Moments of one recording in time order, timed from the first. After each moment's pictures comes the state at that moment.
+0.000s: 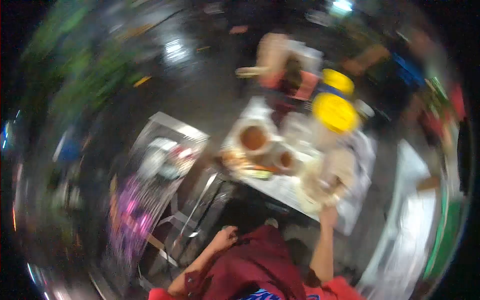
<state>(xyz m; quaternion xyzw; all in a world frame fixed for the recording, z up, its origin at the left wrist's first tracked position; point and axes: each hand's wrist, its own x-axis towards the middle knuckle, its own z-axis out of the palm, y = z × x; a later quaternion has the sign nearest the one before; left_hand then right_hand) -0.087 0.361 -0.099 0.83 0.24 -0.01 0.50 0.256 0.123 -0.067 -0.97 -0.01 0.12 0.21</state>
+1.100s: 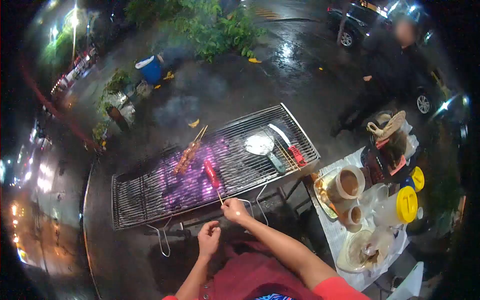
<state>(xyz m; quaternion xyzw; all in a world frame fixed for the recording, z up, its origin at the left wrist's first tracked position) -0.250 0.356 0.017 0.46 0.64 0.47 0.39 -0.137 0.470 -0.010 -0.56 -0.63 0.49 0.21</state>
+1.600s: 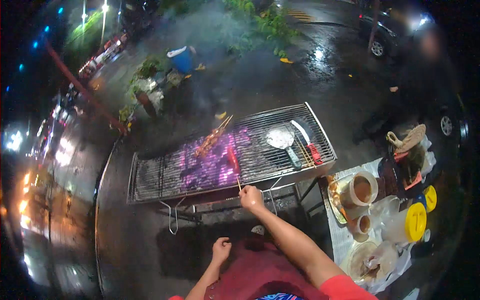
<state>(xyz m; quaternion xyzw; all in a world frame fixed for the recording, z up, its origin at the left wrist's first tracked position) -0.248 0.242 -0.088 0.40 0.80 0.28 0.35 -0.122 0.462 -0.004 -0.60 -0.65 0.40 0.24</state>
